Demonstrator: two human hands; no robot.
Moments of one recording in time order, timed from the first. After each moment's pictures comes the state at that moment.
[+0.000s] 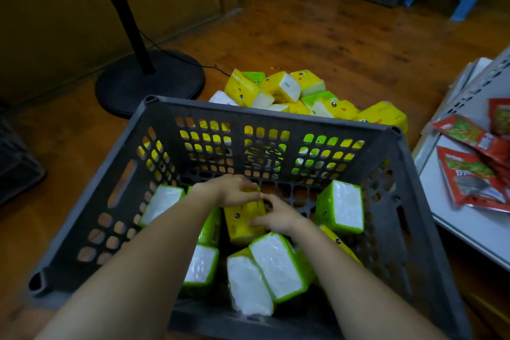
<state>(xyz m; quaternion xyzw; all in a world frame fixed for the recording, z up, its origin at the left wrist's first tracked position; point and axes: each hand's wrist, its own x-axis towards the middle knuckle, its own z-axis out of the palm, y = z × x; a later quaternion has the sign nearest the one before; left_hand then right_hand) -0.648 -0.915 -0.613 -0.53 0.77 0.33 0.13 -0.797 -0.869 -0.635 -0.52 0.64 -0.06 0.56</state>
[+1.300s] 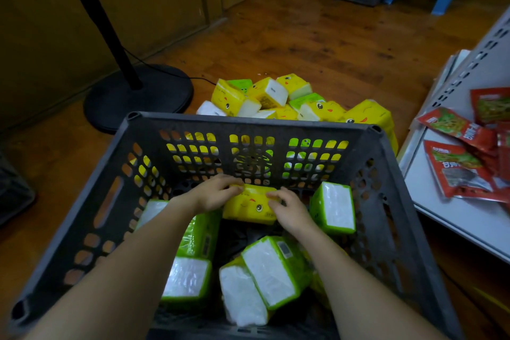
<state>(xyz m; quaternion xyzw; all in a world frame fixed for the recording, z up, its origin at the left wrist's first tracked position) -0.641 -0.913 -0.602 -0.57 0.72 0.39 0.00 -0.825 -0.870 -0.633 -0.52 0.68 -0.21 0.47</state>
